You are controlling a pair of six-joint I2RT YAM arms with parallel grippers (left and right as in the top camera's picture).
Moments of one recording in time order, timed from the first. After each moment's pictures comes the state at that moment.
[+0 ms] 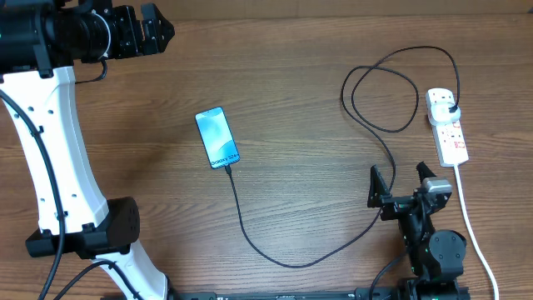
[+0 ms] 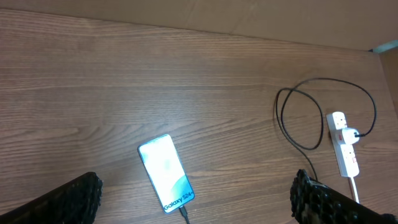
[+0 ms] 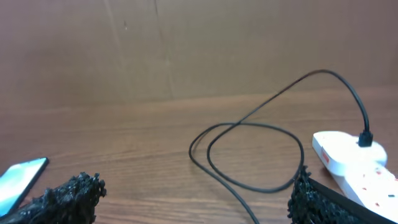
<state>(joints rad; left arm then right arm) 0.10 1.96 2.62 -1.57 0.43 -0.08 0.05 0.09 0.02 0.03 -0.07 0.12</state>
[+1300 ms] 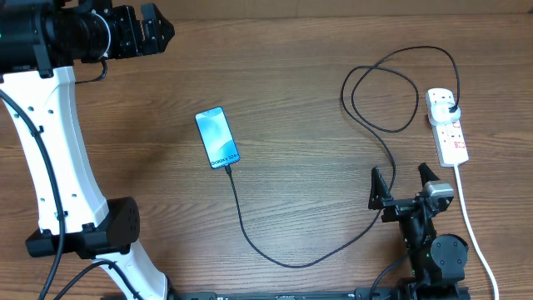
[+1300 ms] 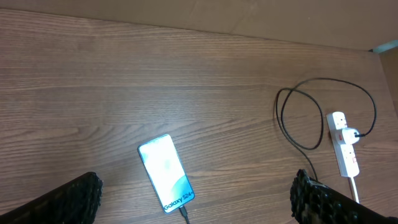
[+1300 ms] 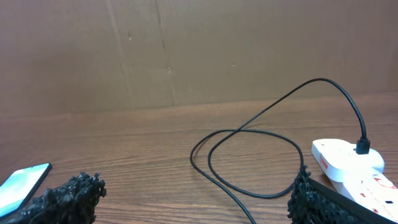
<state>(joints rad) 0.10 1.96 2.62 -1.57 0.43 -0.08 0.05 0.01 0.02 -0.03 -0.07 0.12</state>
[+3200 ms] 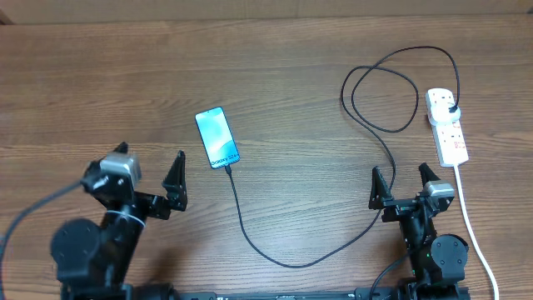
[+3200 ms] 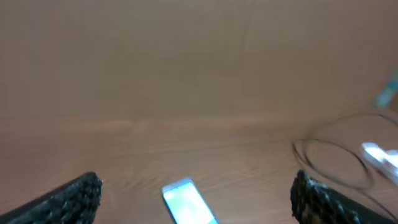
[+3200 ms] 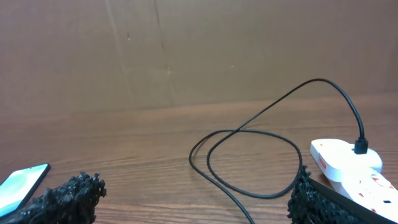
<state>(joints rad) 0.09 0.42 0.67 -0.36 0.29 -0.07 0.05 0.01 0.02 -0.03 -0.07 0.12</state>
